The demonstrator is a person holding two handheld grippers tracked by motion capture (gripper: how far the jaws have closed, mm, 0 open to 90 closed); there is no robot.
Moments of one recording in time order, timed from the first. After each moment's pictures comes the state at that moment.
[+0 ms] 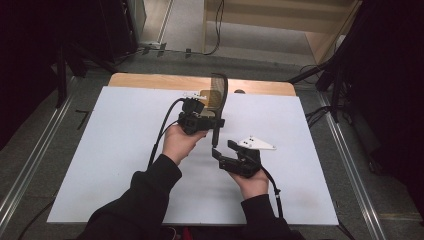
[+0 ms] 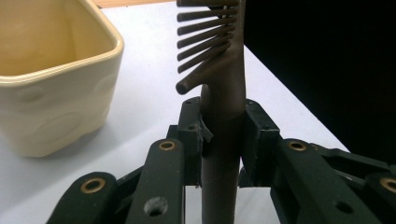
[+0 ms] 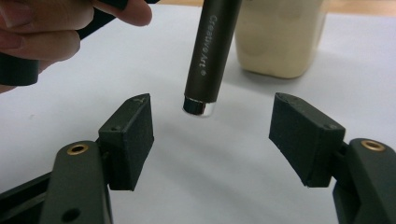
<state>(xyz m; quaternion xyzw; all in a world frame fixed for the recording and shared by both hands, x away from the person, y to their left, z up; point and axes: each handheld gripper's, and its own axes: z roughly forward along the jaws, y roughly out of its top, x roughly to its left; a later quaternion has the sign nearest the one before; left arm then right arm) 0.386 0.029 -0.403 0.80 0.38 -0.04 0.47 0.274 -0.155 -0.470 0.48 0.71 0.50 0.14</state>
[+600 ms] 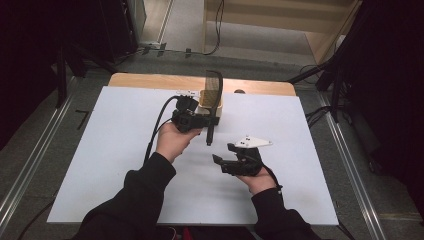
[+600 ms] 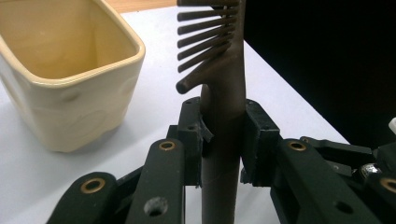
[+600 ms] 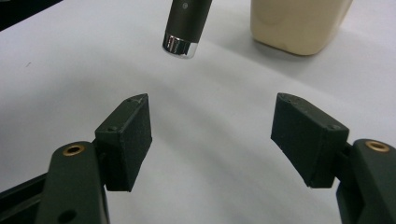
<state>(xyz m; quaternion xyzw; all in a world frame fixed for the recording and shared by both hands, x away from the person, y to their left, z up) 0.388 0.040 -0.398 0.80 0.38 -0.03 0.47 0.280 -0.162 -0.473 0.44 0.77 0.45 0.13</state>
